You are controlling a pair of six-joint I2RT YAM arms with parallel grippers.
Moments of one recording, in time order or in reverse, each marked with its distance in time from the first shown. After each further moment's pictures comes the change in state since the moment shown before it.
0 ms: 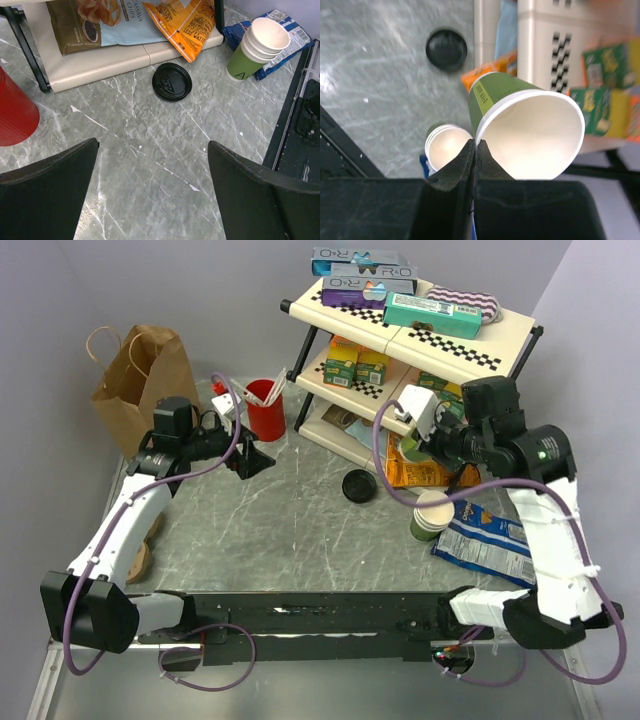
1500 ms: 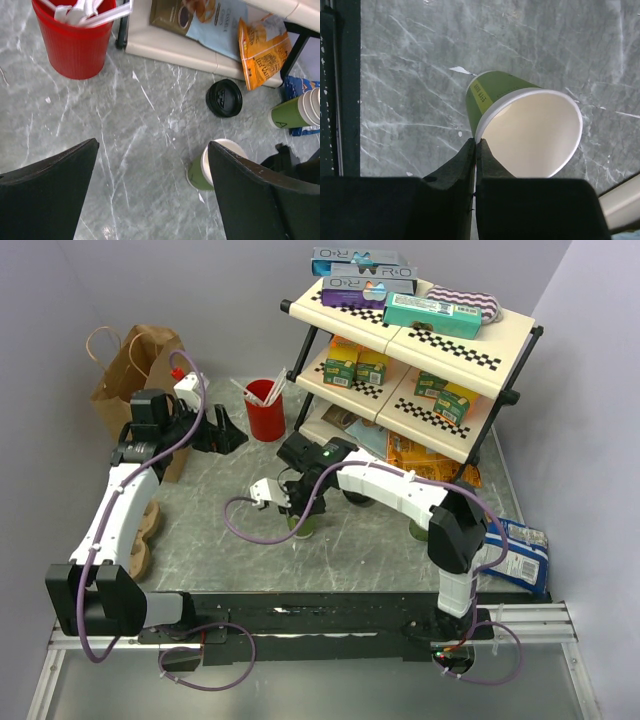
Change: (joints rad) left arm 0.168 0.063 0.056 -0.060 -0.216 -0.246; right arm 0.554 0.612 -0.184 0.347 -0.177 -0.175
